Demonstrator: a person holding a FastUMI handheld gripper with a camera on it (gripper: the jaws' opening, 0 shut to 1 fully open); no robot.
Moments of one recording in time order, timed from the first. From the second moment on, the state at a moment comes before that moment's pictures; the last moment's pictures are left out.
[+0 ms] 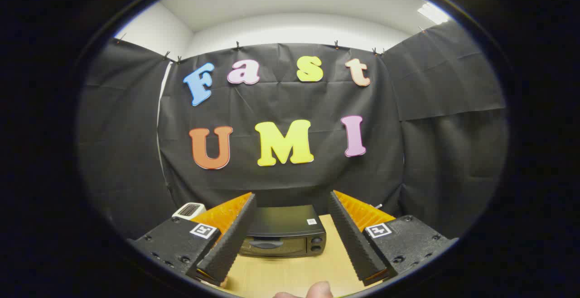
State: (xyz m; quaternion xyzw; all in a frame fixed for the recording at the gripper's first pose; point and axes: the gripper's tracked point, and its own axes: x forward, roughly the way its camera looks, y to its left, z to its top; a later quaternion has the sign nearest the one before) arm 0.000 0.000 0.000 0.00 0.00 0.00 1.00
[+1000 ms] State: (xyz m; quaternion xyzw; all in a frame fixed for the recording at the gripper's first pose) arm 0.007 -0.015 -0.009 0.01 0.02 0.00 1.00
